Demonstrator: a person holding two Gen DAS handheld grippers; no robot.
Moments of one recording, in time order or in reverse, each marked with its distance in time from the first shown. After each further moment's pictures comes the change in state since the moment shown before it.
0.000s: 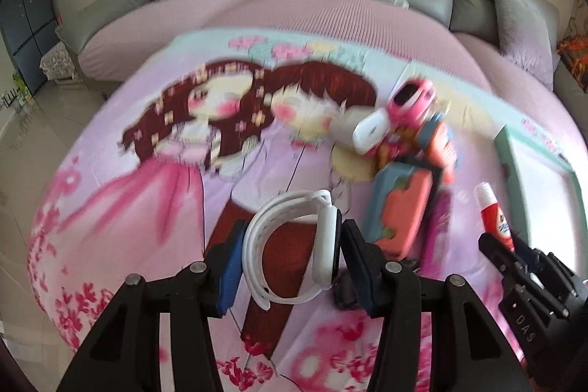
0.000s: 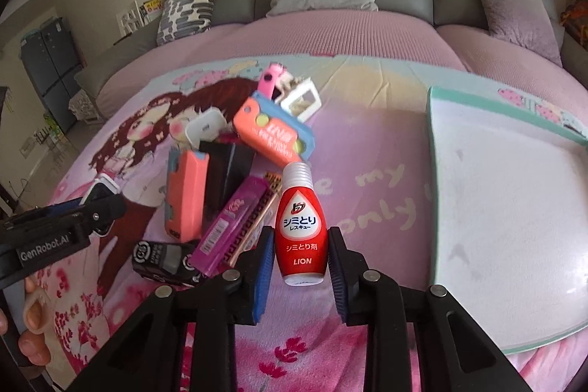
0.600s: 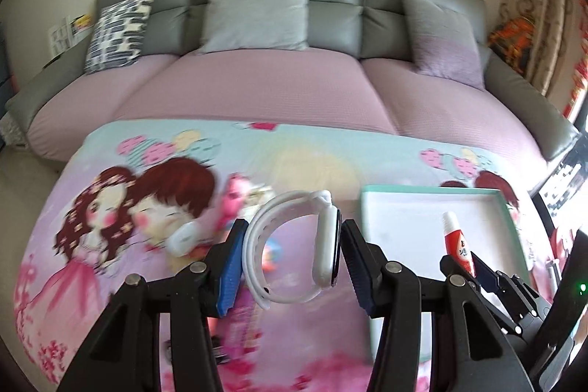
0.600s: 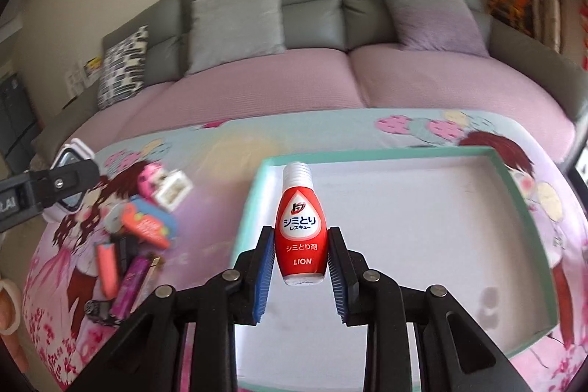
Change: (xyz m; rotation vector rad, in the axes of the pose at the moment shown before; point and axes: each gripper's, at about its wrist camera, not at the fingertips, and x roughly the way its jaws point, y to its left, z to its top) left arm -0.044 -0.169 0.058 0.180 -0.138 -0.182; right arm -0.053 -0.143 0.032 0.208 -0.093 -0.216
